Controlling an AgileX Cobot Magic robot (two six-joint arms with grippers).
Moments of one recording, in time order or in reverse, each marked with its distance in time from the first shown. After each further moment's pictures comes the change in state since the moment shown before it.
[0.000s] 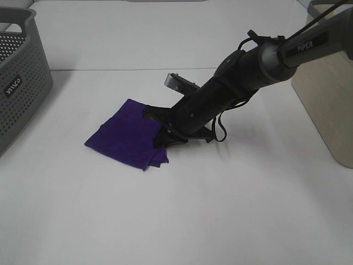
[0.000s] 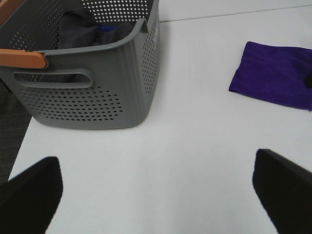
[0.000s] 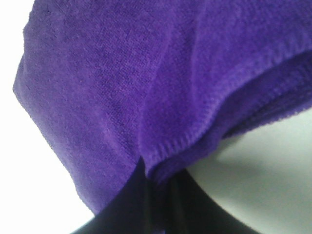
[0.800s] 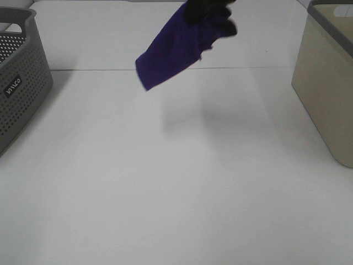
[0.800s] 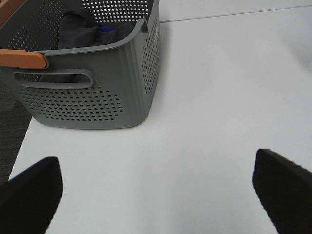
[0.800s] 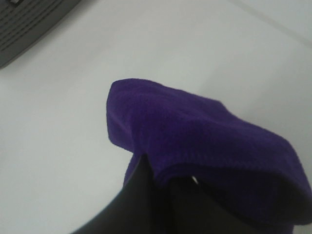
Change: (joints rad) left arm 0.000 0.000 0.000 0.000 0.000 0.000; right arm -0.027 -0.455 -0.457 -0.724 0.510 0.218
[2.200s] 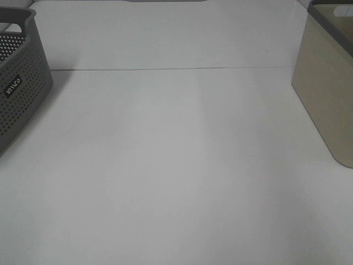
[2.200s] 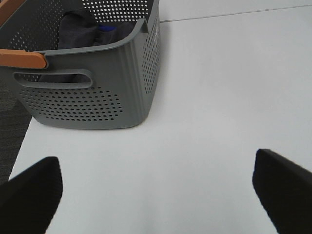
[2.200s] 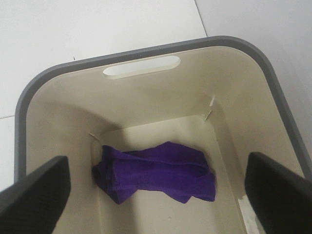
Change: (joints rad) left arm 0.000 0.000 0.000 0.000 0.000 0.000; right arm -0.708 0.211 -0.358 -0.171 0.016 0.146
